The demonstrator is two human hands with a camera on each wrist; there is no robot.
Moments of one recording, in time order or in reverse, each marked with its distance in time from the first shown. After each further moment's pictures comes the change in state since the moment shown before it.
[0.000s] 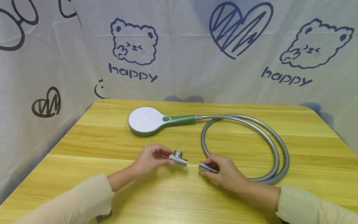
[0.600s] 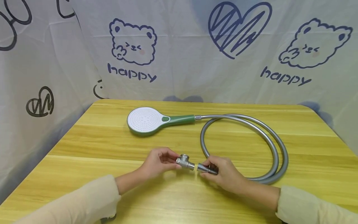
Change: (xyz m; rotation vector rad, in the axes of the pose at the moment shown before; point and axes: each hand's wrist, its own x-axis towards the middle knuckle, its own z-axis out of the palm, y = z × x) left_hand 0.001 0.003 0.025 -0.036 -0.003 0.010; right_hand -0.002 -0.002 0.001 0.034 0.016 -0.069
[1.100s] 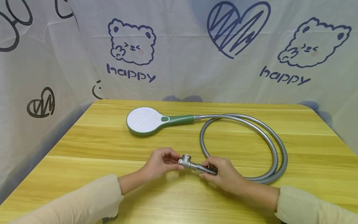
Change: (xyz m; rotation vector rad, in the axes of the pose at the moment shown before) left_hand 0.002 0.004 0.008 0.016 -0.004 0.017; right_hand 0.000 -0.002 -0.001 0.001 -0.017 0.001
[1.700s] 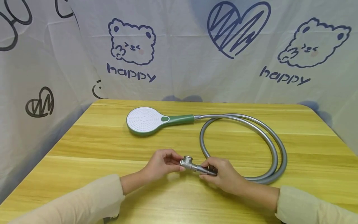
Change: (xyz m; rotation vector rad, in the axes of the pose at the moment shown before) left_hand 0.001 -0.002 0.003 -0.015 -0.023 -0.015; right_hand -0.001 0.000 0.001 -0.001 -0.026 -0.003
